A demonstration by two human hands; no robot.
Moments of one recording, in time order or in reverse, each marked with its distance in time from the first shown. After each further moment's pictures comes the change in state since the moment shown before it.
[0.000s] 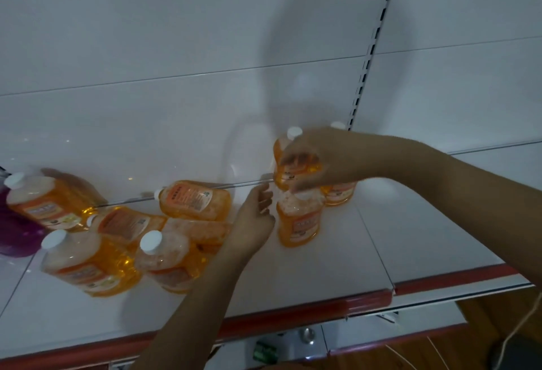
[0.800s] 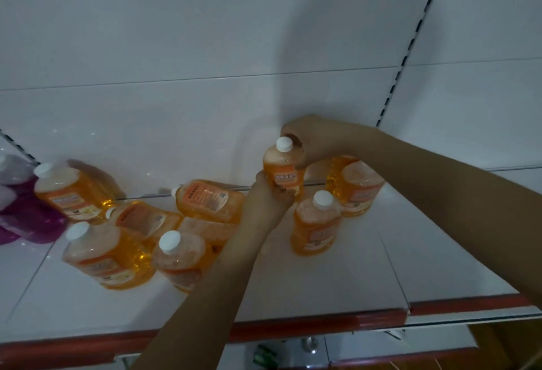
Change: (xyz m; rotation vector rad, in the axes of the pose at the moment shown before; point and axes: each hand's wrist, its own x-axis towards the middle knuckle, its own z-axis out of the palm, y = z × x) left_hand 0.024 0.037 -0.012 0.202 0.196 0.022; right_hand 0.102 0.028 0.002 -0.093 0.042 0.013
